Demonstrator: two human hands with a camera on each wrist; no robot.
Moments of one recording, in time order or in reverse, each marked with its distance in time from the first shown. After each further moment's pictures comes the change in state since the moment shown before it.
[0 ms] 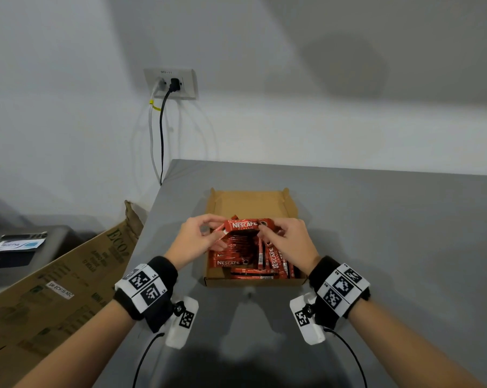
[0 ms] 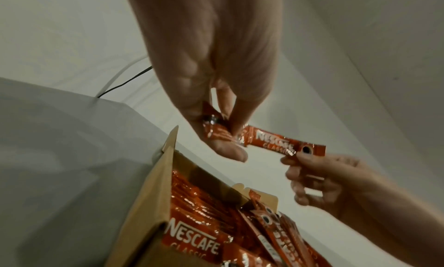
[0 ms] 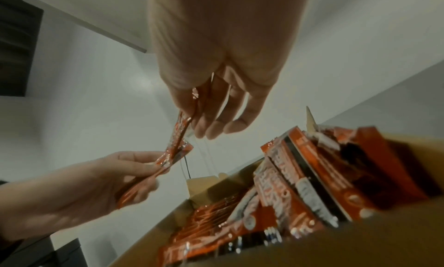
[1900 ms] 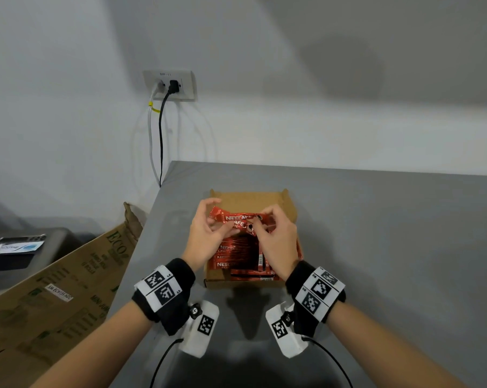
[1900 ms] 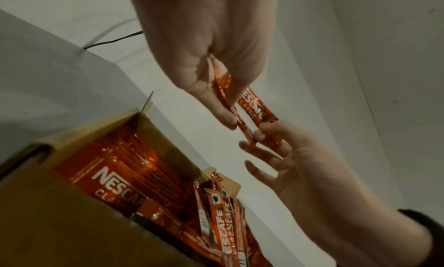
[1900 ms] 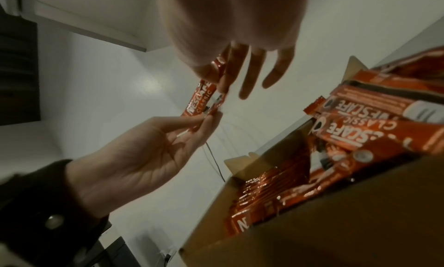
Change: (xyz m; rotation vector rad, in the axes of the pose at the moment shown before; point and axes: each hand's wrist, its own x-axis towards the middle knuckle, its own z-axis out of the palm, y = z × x) left_hand 0.003 0.009 0.027 -0.267 0.178 0.128; right_hand 0.000 -0.022 0.032 0.076 0.367 -0.055
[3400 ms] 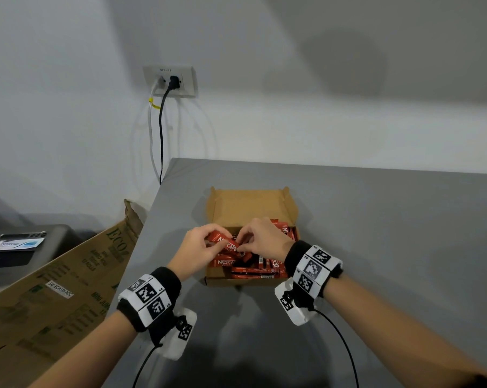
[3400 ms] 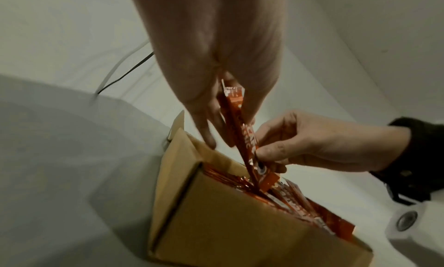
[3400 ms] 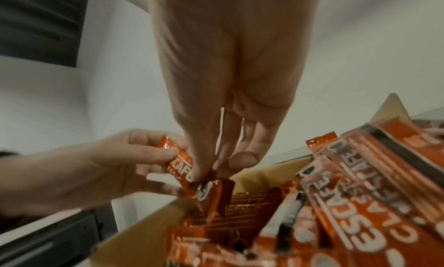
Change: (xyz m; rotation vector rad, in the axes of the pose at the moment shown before) left_hand -0.005 -0.026 -0.032 0.491 -0.211 0.089; right_hand 0.026 0.009 0.008 -0.371 -0.801 0.065
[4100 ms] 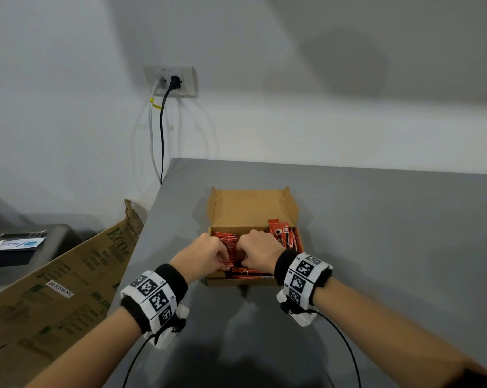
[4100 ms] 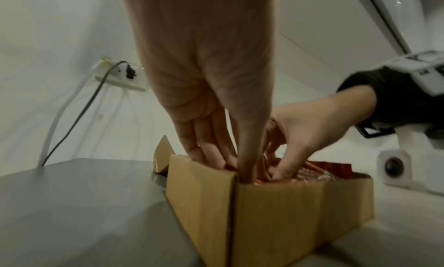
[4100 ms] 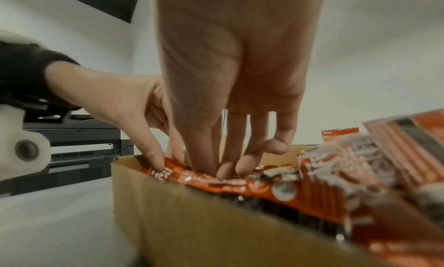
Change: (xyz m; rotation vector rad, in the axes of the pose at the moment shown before) left_hand 0.003 0.007 0.002 0.618 -0.333 0.056; right_hand -0.001 -0.005 0.018 -0.523 -0.084 -0.014
